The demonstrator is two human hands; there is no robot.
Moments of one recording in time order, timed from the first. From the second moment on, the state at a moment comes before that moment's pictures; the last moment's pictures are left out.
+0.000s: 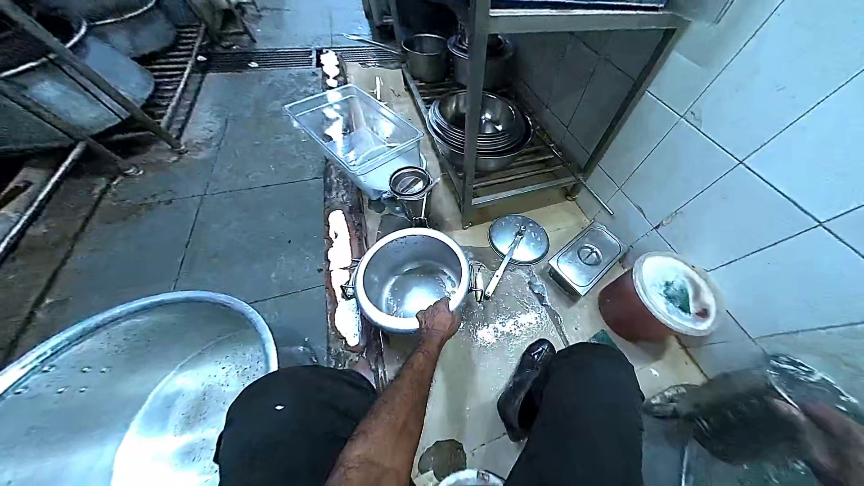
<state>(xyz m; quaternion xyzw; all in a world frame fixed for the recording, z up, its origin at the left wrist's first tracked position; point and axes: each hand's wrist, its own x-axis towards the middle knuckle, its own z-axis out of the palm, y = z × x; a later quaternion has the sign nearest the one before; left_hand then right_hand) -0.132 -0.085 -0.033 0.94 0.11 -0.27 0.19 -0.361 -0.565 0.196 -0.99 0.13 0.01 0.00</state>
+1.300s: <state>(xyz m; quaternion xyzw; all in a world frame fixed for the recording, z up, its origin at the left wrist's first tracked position) -0.019 0.071 -0.074 0.48 0.42 -0.03 0.76 0.087 -0.010 0.086 -0.81 -0.49 0.27 -0.18</state>
